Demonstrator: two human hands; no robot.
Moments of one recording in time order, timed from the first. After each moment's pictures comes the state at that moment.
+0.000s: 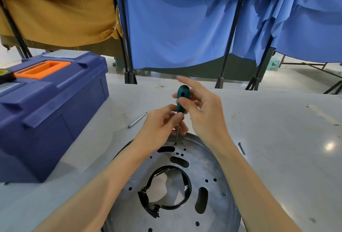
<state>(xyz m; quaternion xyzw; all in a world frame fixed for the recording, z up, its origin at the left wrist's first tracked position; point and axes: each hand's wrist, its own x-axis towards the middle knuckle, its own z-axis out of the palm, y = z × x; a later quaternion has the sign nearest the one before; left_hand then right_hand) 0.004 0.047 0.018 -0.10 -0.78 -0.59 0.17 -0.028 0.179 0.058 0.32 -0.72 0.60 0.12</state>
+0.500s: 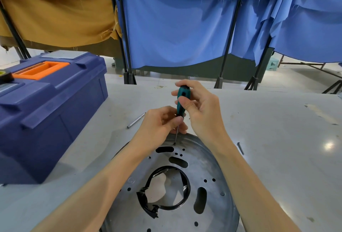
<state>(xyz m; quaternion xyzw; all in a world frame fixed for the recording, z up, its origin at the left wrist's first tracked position) 0.000 0.044 0.016 -0.09 -0.76 -0.63 0.15 -0.029 0.180 0.058 0.33 -0.72 0.60 0.13</state>
